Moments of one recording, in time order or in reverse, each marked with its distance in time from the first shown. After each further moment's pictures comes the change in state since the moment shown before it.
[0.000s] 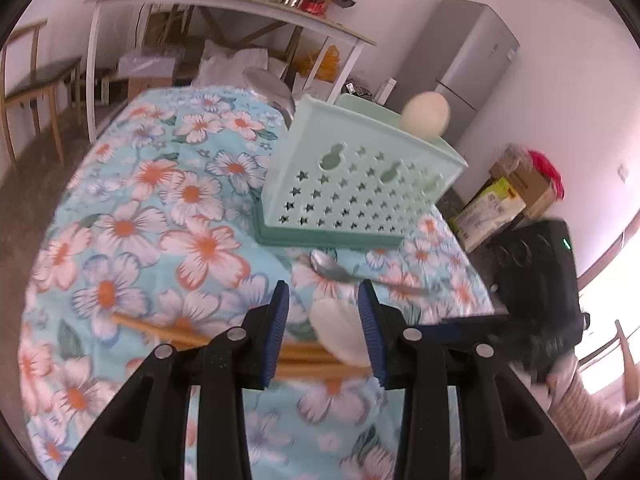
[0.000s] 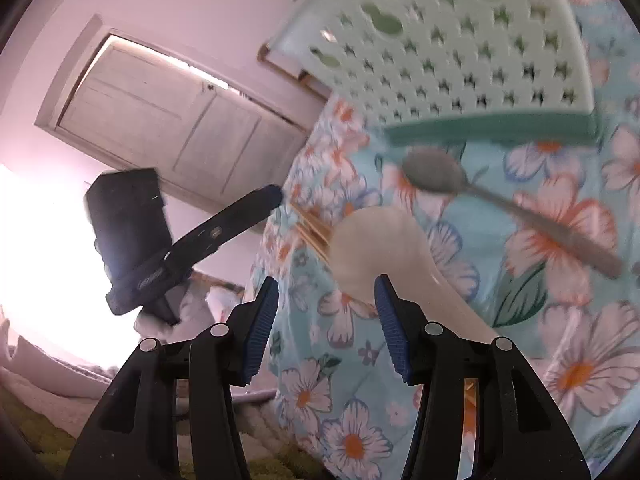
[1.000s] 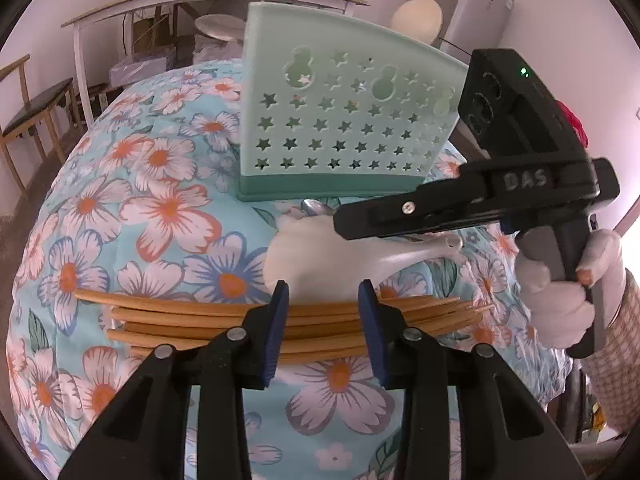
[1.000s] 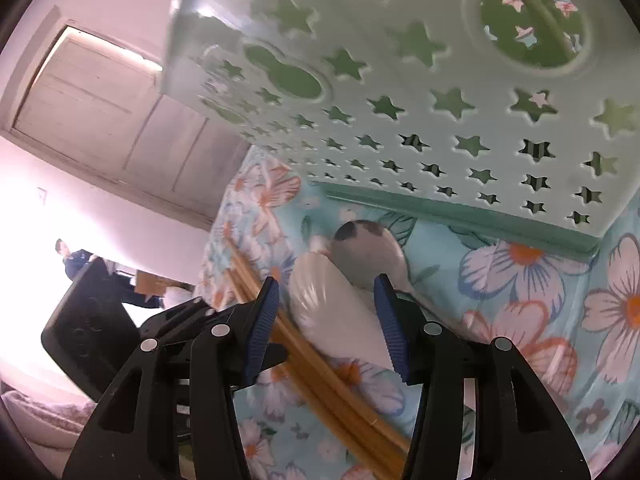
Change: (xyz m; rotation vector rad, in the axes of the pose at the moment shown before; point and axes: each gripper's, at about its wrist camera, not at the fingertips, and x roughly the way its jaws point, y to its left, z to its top) left arm 0.049 -0.028 -0.039 0.165 0.064 0.132; right arm 0.039 -0.032 0.067 0.026 0.071 -0.154
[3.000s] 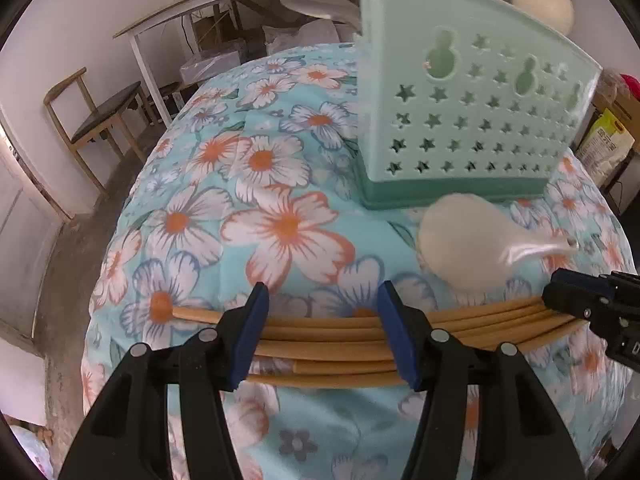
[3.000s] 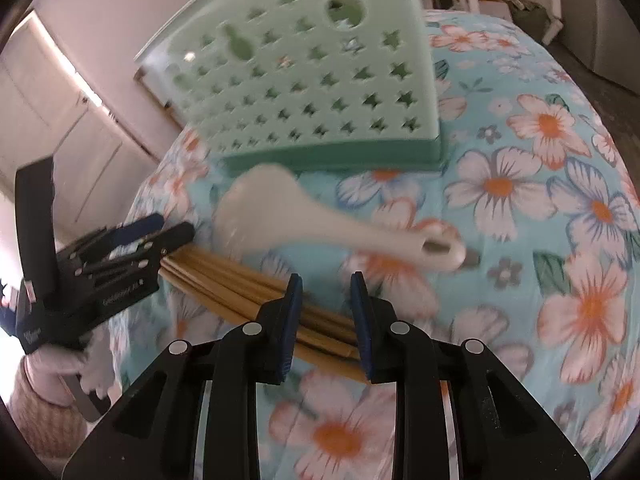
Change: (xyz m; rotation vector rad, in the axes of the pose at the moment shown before) left arm 0.018 0.038 0.018 0.004 0.074 0.362; right arm -0.025 0.010 -0.072 -0.010 -0.229 -0.446
